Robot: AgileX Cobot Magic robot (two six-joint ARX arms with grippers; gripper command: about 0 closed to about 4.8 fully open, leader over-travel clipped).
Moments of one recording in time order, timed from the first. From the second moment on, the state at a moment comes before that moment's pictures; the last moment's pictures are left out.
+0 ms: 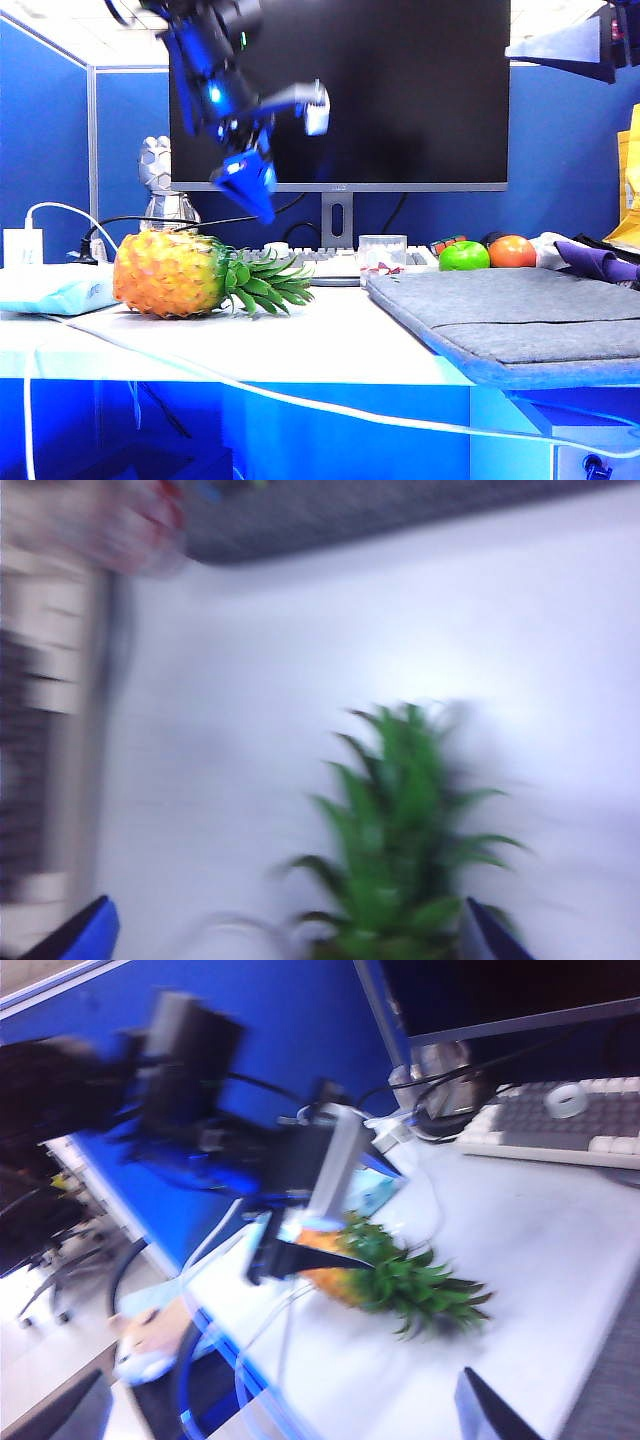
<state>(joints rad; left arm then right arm) -0.45 2.04 1.88 -0.73 0.10 1.15 0.04 1.05 0.65 0.38 -0.88 0.39</state>
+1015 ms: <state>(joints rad) -0.44 2.29 1.97 -0.76 -0.07 1.16 0.04 1.05 0.65 0.38 -1.05 0.39</state>
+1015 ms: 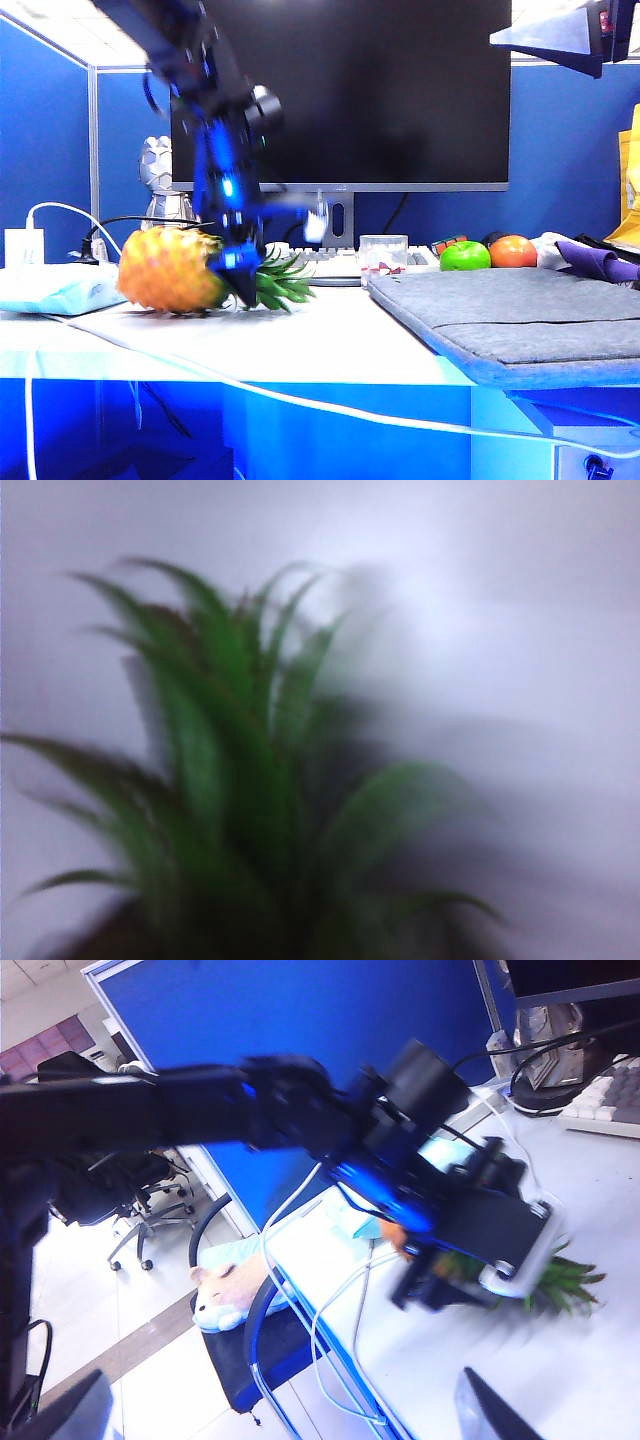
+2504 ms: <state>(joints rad) -0.58 2.56 2.55 -0.12 0.97 0.14 -0.03 1.01 0.65 0.36 -1.12 0.44</state>
